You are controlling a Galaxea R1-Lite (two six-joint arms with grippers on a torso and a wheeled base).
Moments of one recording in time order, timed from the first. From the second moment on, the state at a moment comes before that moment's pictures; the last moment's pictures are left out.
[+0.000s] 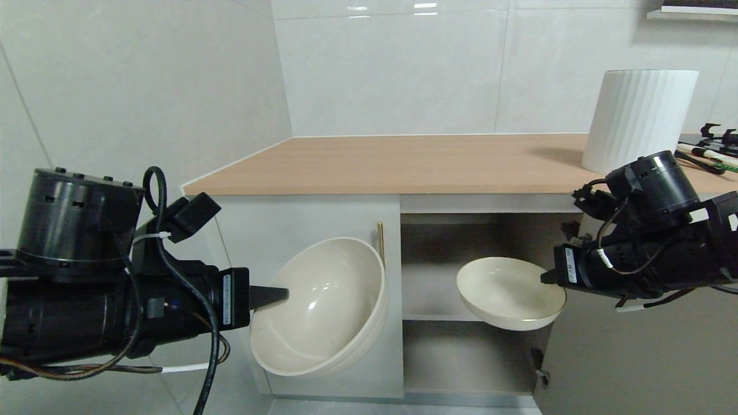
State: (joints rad) left arm -0.42 1.39 -0.81 0.03 -0.21 -0.46; right arm 0.38 1.64 -1.06 0.21 0.02 0.42
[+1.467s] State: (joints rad) left arm -0.43 1.42 -0.81 0.03 -0.20 -0.46; right arm 0.32 2.48 -1.43 -0.21 -0.24 0.53
